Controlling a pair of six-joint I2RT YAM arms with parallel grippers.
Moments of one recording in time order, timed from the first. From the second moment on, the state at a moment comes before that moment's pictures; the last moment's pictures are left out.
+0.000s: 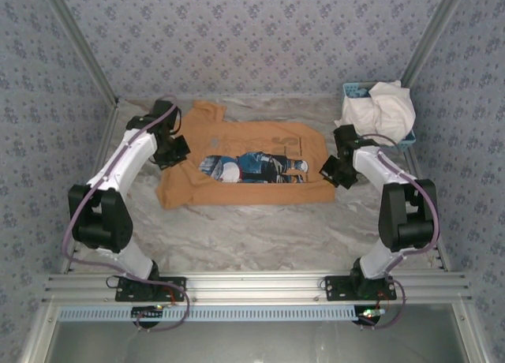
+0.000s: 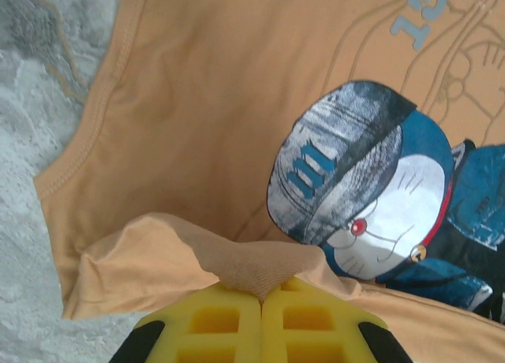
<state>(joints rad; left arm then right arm) -0.22 1.65 1.45 -1.03 0.01 -0.66 0.13 1.64 1.12 -0.80 -0.09 0.74</state>
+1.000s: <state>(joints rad) -0.20 1.93 1.70 -1.03 -0.07 -0.56 0.12 1.84 1.32 -0.78 -0.09 0.72</state>
